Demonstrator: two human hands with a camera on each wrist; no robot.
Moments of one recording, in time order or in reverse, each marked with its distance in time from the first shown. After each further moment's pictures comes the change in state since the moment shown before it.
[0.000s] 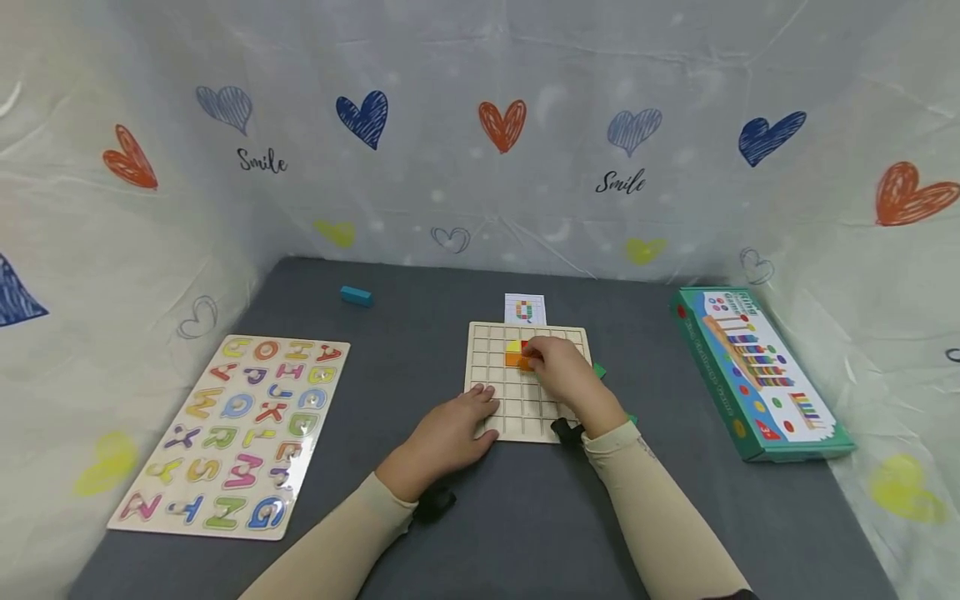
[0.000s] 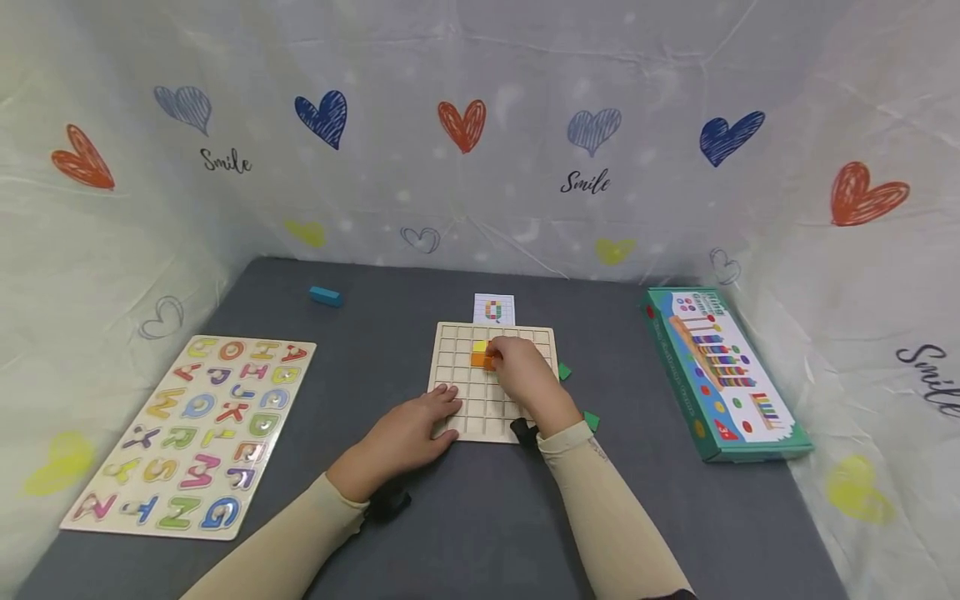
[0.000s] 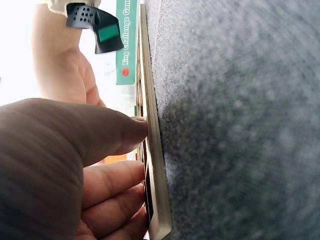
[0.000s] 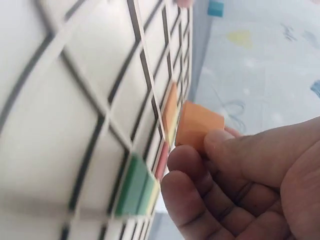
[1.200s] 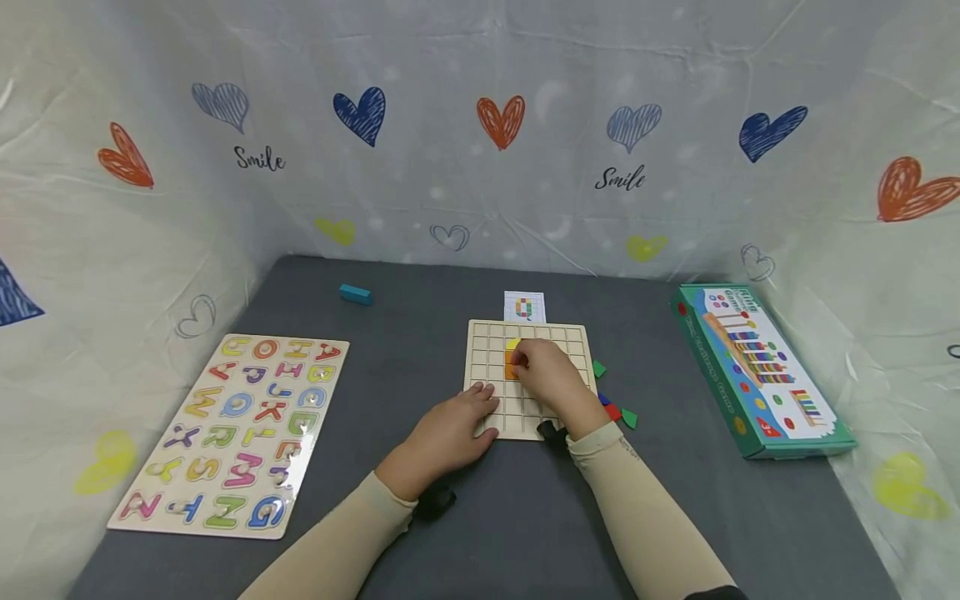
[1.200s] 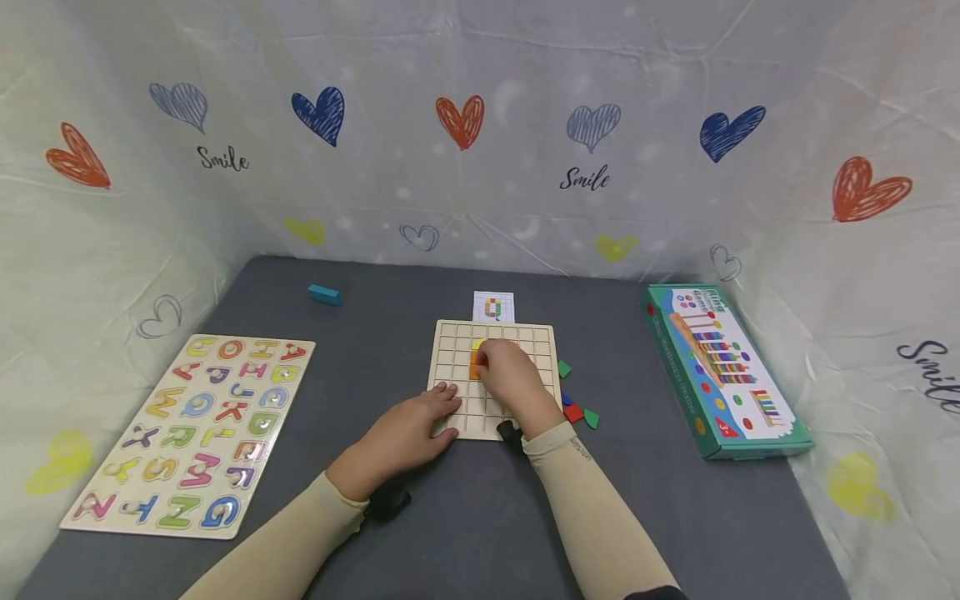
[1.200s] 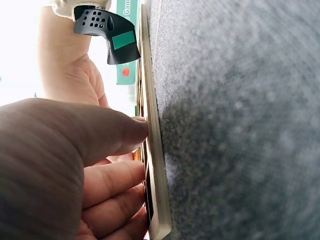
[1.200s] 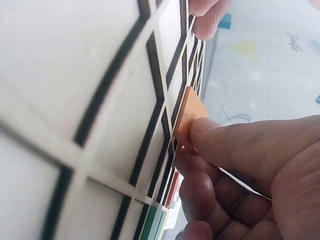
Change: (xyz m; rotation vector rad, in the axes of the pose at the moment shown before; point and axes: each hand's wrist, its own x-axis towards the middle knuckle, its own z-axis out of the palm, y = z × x) left_hand 0.000 0.002 -0.003 -0.016 0.013 -0.001; right_hand 0.010 -0.006 0.025 -0.018 0.018 0.016
